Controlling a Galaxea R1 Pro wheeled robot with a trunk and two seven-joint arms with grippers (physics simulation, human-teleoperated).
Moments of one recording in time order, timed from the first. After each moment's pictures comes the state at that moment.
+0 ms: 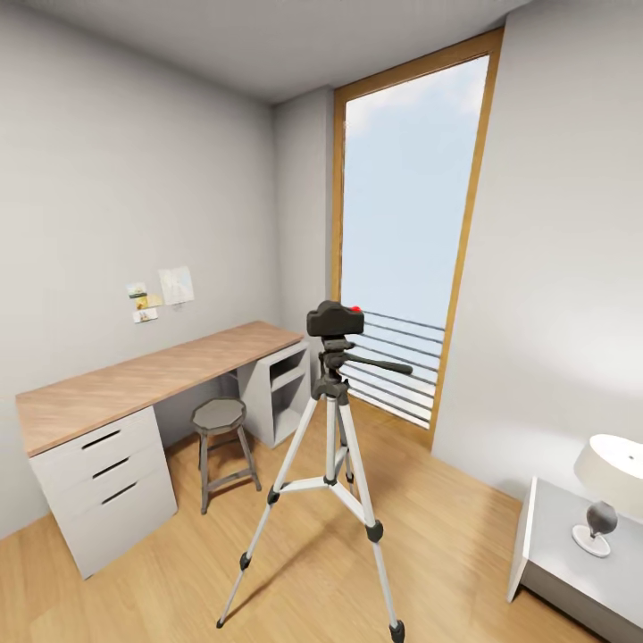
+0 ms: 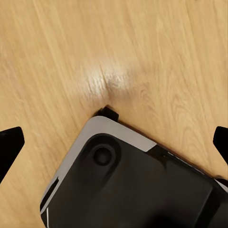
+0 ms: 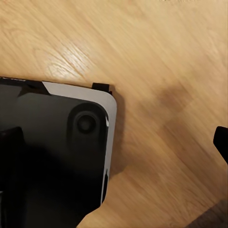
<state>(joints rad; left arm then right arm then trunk) -0.23 0.09 -0.34 0.00 0.89 -0.01 0.03 -0.18 -0.11 -0.01 0.03 0.13 -0.05 0.10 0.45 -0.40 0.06</state>
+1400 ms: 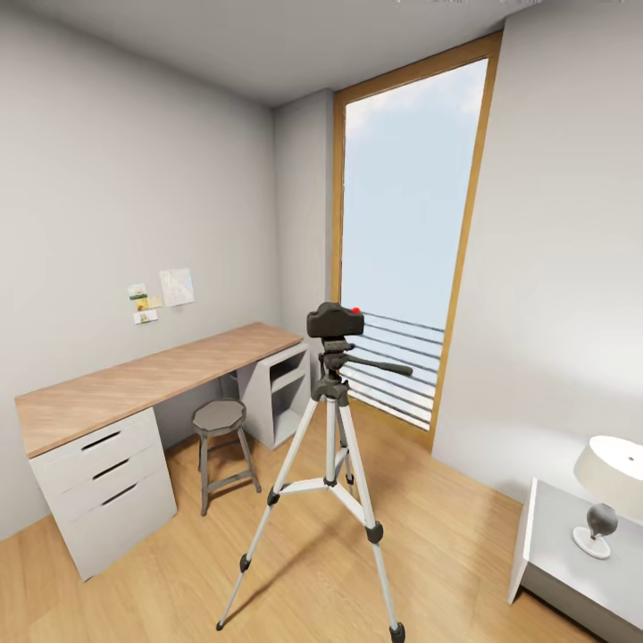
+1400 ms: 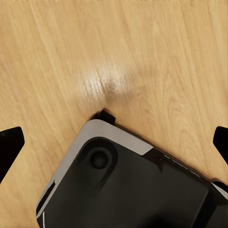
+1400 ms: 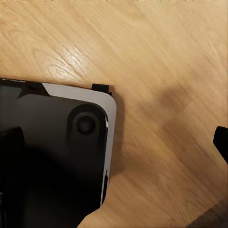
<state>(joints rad) -0.23 0.09 -0.34 -0.01 0.89 -0.01 0.03 -0.18 -0.11 -0.01 0.03 0.13 -0.05 0.10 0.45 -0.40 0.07</state>
